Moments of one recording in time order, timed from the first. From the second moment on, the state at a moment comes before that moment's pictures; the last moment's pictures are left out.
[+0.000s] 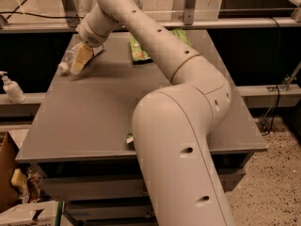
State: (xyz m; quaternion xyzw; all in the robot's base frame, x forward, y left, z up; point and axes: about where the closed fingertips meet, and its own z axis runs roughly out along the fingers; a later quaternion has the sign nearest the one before) arm 0.774 0.247 0.852 -0.70 0.59 0.17 0.36
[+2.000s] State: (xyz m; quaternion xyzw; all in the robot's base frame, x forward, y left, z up) arm 0.756 0.223 0.860 -0.69 0.61 0.16 0.36
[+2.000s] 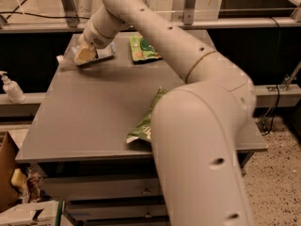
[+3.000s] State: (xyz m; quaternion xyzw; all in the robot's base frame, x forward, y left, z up) arm 0.666 0.182 0.967 -0.66 0.60 0.09 0.45
